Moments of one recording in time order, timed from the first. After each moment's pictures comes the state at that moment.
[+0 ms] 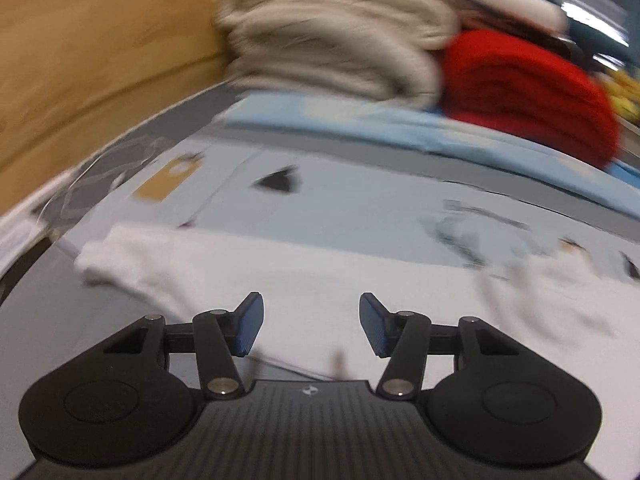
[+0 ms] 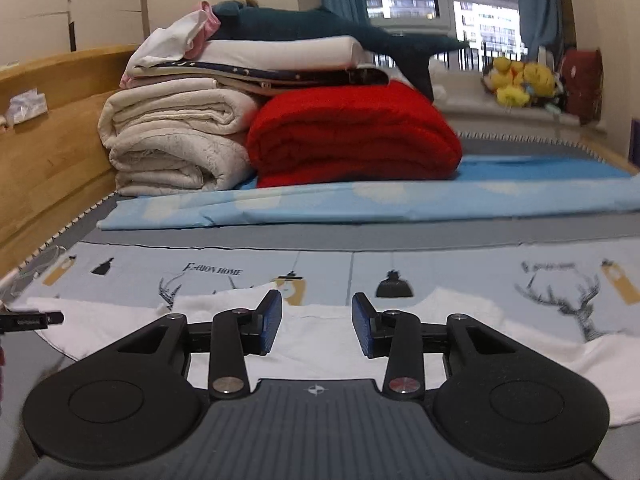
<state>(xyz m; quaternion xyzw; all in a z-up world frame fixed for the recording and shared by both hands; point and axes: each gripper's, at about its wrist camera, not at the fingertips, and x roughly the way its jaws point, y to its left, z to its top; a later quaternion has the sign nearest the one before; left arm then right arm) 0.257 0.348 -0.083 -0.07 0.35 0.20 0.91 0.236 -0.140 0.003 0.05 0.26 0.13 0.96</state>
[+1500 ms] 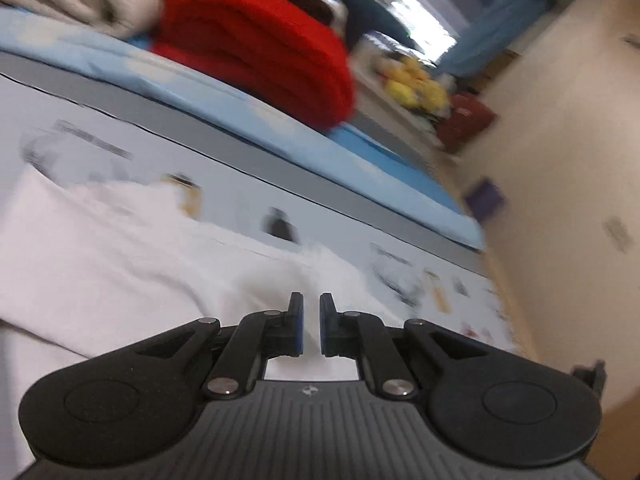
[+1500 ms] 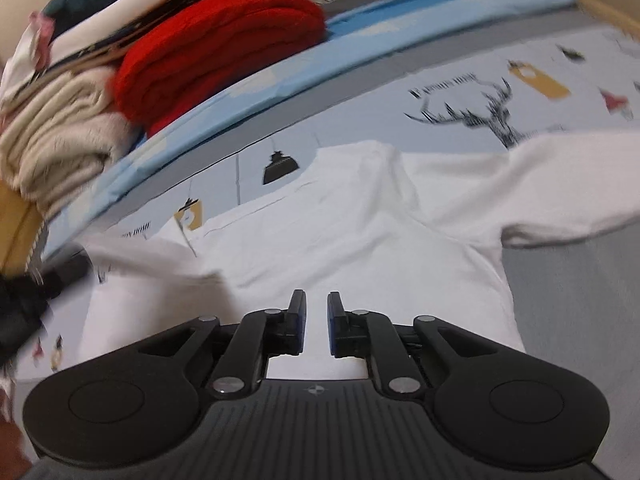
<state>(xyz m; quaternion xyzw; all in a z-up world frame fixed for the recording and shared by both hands) 0.254 0.090 0.002 -0.25 0.37 -0.14 0.88 0.230 -0.235 -0.049 0.23 0.43 0.00 0.87</state>
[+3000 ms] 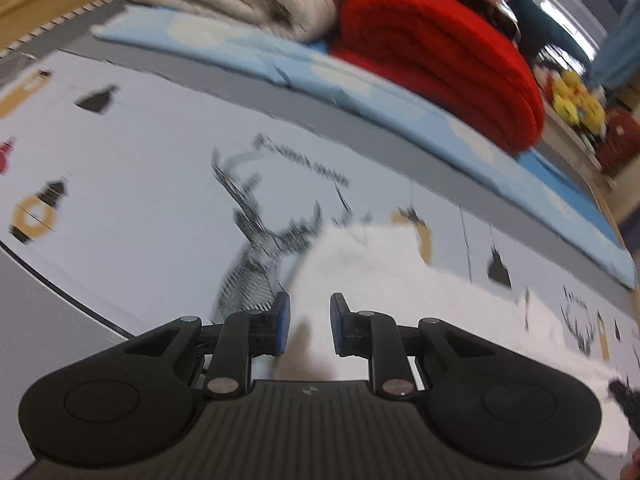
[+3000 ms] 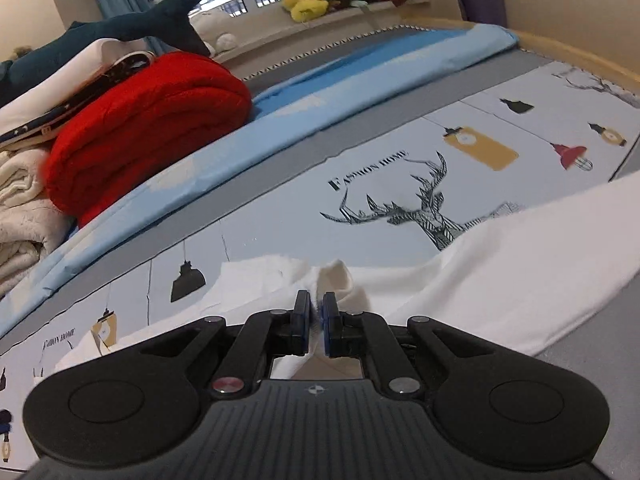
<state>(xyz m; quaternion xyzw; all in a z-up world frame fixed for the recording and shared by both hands) 0.318 0.188 -0.058 -0.19 0.44 0.05 0.88 0.291 -0.303 -0.064 0.22 0.34 -0.09 0.91</state>
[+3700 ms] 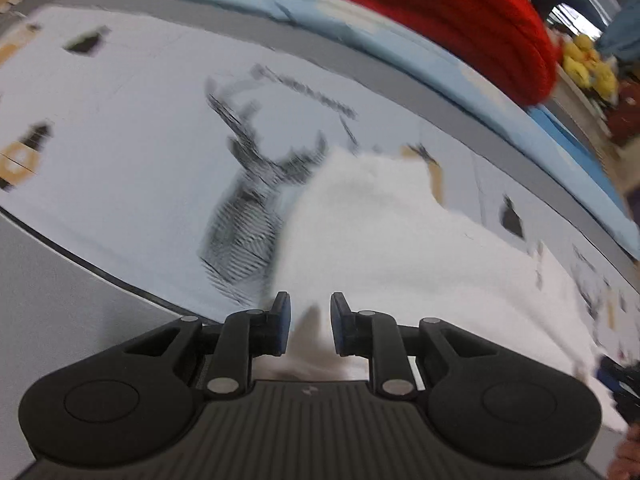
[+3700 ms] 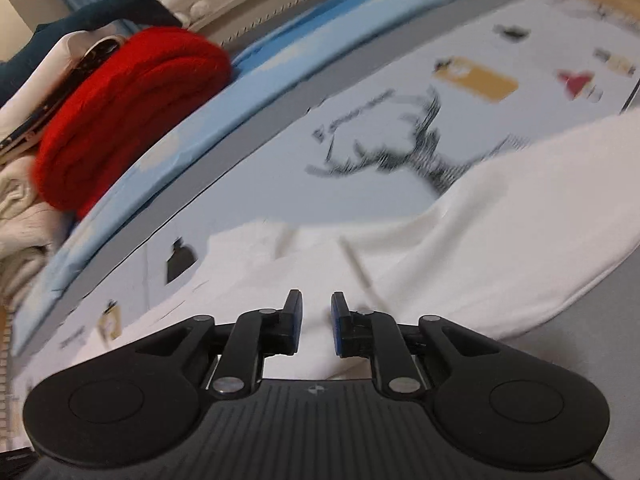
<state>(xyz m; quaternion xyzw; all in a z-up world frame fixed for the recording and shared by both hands) 0.319 0.184 -0.096 -0.20 0.51 0.03 0.84 0.302 -0.330 -0.098 0.30 0.41 -0.07 0.86</state>
